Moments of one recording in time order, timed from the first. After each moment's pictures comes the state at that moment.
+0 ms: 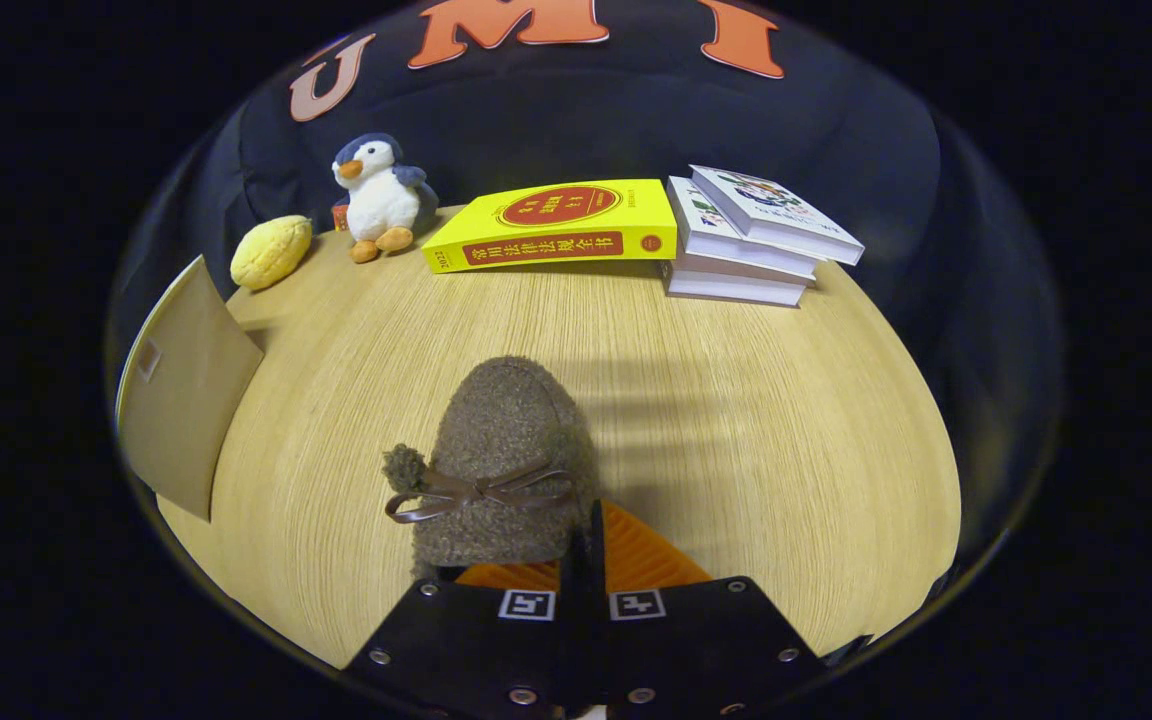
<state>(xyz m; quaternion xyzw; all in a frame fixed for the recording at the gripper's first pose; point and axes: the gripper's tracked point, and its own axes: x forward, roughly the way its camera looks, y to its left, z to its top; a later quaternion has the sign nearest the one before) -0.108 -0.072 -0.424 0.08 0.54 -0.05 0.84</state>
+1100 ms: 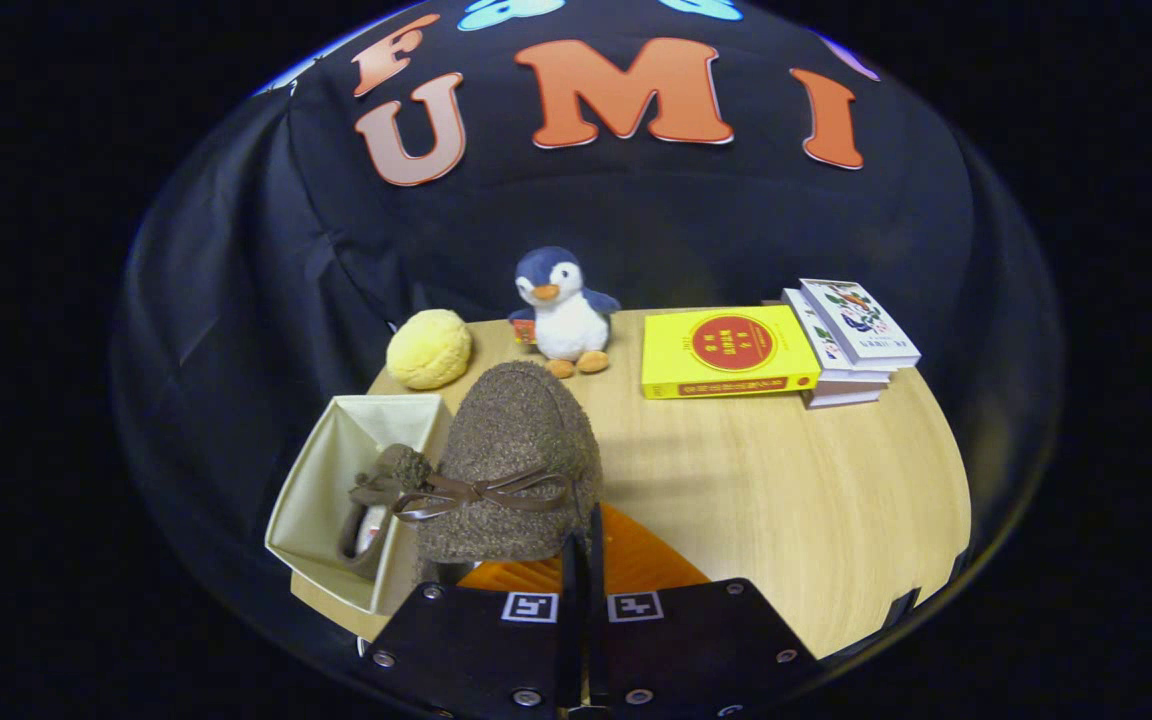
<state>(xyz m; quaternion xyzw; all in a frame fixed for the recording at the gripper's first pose) -0.012 0.144 -0.205 0.13 0.47 0.02 0.87</state>
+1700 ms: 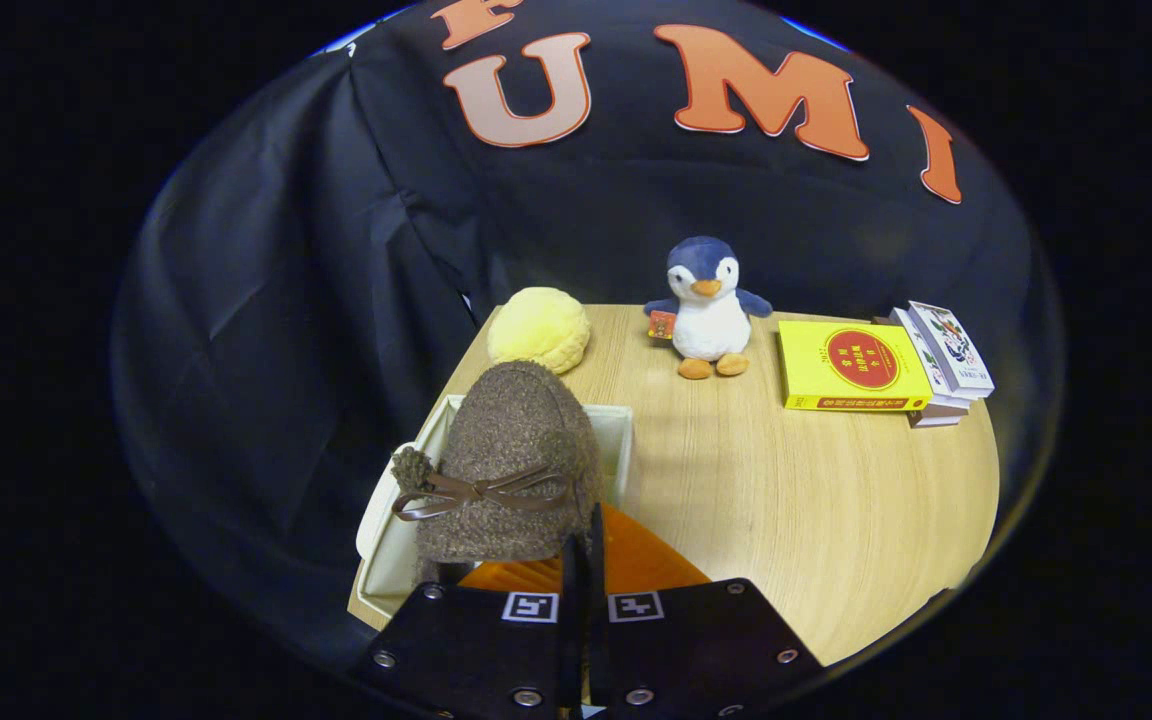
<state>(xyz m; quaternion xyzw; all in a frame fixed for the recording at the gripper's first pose) 0.028 0.292 -0.204 0.11 0.50 0.07 0.86</state>
